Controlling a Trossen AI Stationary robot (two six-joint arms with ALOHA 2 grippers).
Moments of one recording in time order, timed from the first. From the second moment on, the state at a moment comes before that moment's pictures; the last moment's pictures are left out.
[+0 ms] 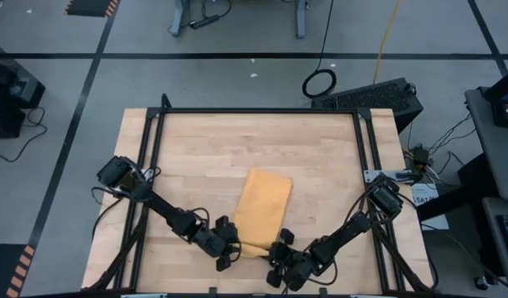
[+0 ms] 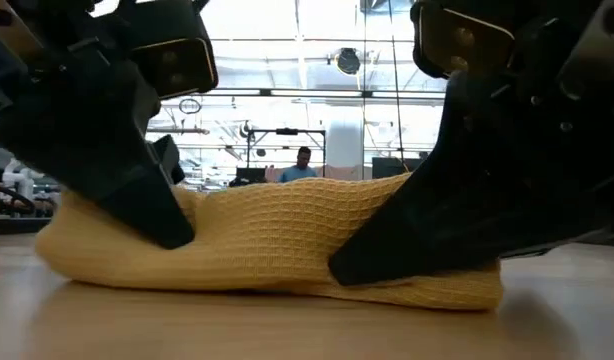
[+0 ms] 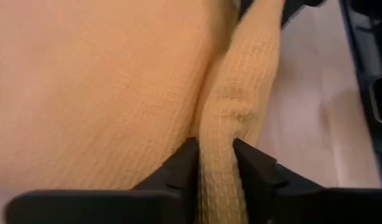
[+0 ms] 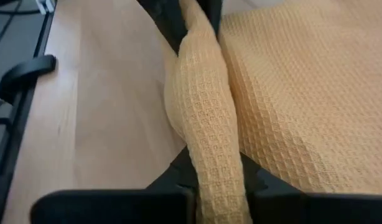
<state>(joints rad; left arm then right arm) -0.58 1.86 0.86 0.22 -0.23 -0.72 0.72 2.18 1.18 0.16 0.69 0.92</state>
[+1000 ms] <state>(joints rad) -0.85 1.92 0.86 0.32 -0.76 -0.02 0.72 2.18 1.18 0.15 0.68 1.01</state>
